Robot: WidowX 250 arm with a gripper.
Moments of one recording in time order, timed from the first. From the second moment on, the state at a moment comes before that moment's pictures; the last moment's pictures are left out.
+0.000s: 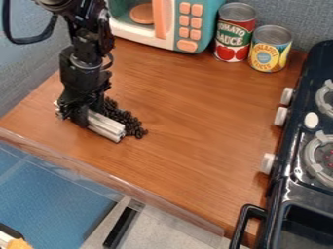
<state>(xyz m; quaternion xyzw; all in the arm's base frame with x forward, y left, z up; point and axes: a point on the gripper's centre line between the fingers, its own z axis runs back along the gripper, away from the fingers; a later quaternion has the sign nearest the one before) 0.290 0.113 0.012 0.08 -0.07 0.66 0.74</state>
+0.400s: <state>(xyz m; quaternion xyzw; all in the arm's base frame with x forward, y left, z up) 0.306 0.113 0.013 0.08 -0.07 0.67 0.74</state>
